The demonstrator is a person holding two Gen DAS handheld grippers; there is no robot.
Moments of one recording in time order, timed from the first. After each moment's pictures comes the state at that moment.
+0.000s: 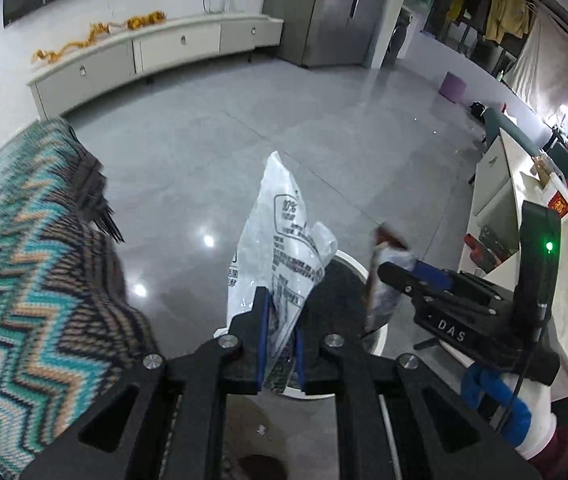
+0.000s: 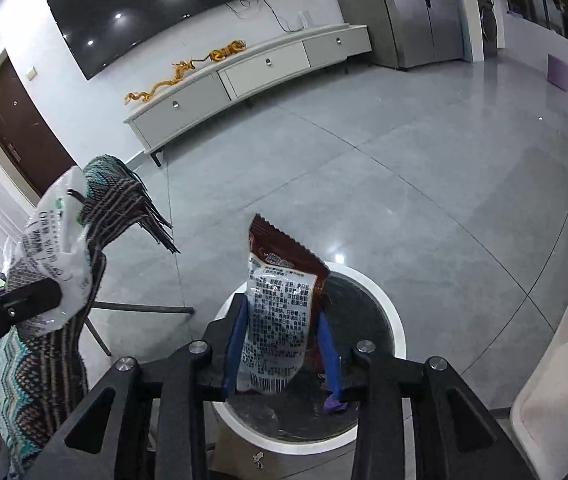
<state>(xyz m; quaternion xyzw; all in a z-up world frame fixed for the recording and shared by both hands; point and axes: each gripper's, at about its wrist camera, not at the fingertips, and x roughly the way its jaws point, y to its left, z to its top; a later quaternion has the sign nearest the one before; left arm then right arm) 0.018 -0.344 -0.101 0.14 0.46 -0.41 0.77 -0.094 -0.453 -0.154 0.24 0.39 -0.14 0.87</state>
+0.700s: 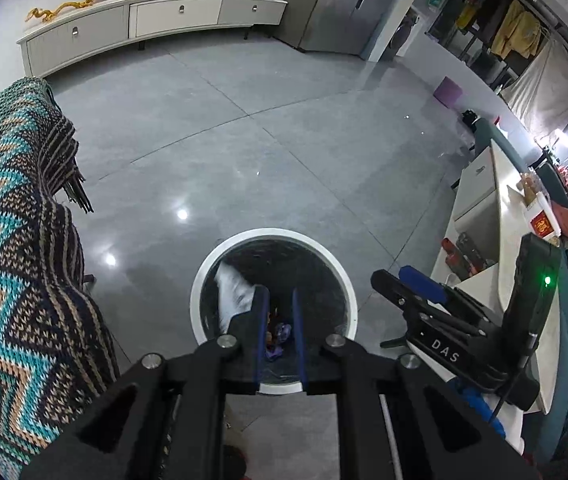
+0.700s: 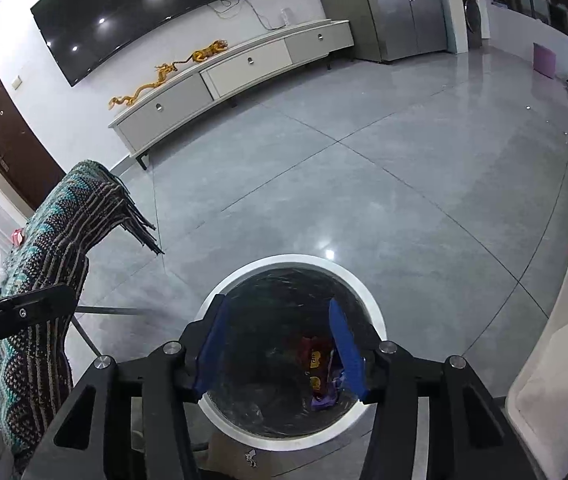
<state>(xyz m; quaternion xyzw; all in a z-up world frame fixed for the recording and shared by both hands) 0.020 -0.357 -0.109 0.09 0.51 -0.42 0.74 -0.110 -0.465 -0.152 0.26 0.39 -0.17 0.87</state>
